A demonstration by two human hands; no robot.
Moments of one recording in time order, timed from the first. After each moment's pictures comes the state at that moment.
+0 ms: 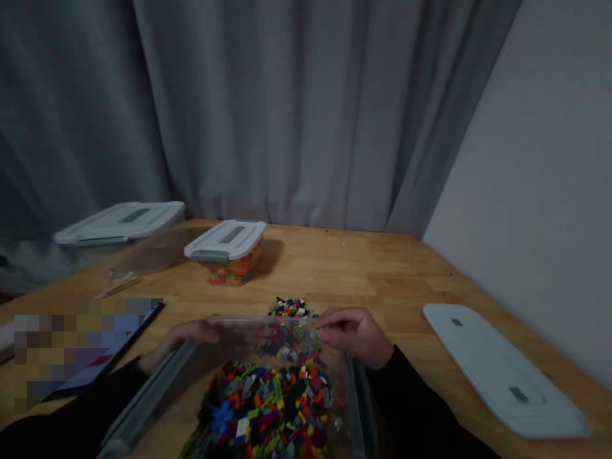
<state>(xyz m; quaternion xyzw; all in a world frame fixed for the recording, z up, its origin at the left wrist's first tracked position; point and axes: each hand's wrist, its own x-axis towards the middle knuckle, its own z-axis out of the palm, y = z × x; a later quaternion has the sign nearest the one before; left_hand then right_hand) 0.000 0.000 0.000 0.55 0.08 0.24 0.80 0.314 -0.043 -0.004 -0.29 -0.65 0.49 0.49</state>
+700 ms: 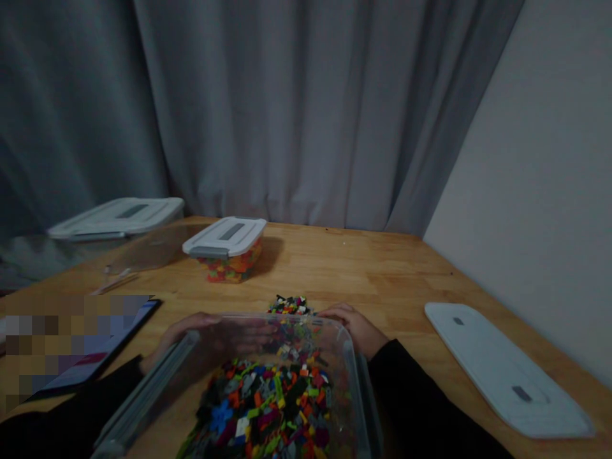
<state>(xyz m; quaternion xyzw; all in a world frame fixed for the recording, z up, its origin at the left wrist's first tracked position) 0.003 -0.010 0.010 0.49 0.09 0.26 0.83 0.339 -0.006 -0.049 -0.46 -0.77 0.30 0.32</state>
